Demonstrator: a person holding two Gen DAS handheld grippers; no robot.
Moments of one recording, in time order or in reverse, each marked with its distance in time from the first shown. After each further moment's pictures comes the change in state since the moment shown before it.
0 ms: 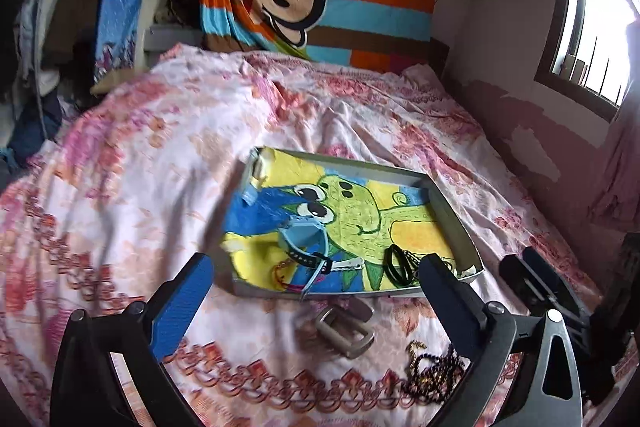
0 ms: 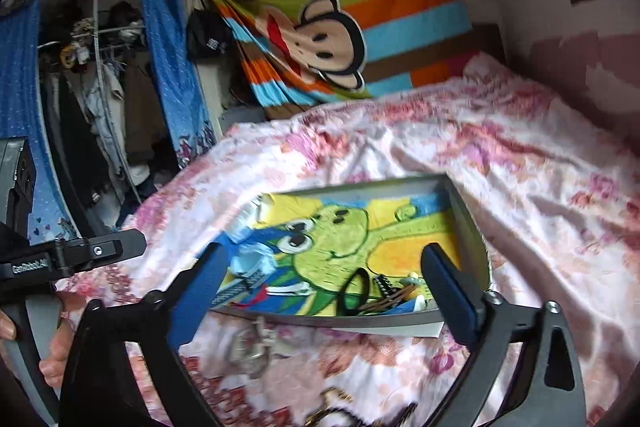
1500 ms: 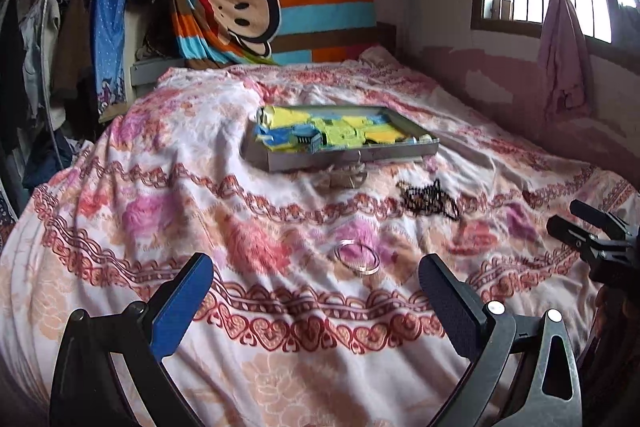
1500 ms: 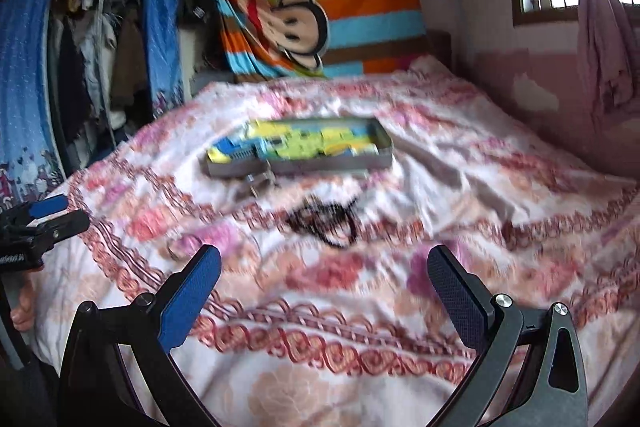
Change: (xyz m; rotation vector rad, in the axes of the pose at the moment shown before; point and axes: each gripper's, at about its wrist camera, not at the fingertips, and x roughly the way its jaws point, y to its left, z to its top) left arm -0.142 0.039 -0.172 0.240 -0.021 -0.039; right arm -0.209 0.032 -0.120 -0.048 0.144 -0.255
